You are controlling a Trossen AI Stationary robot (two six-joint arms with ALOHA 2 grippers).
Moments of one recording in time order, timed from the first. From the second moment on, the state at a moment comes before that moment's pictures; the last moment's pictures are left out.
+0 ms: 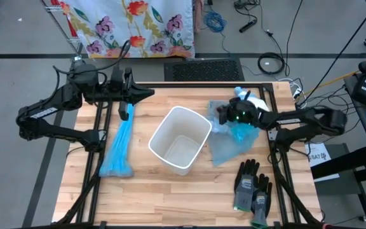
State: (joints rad) left arm 0.24 1.01 1.37 -0.36 0.21 -0.18; right arm -0.45 1.25 0.33 0.46 0.13 0.62
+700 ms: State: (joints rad) left arm 0.24 1.05 1.37 -0.35 0.13 -0.18; right arm -0.69 1.53 0.43 0.43 -0.04 0.69
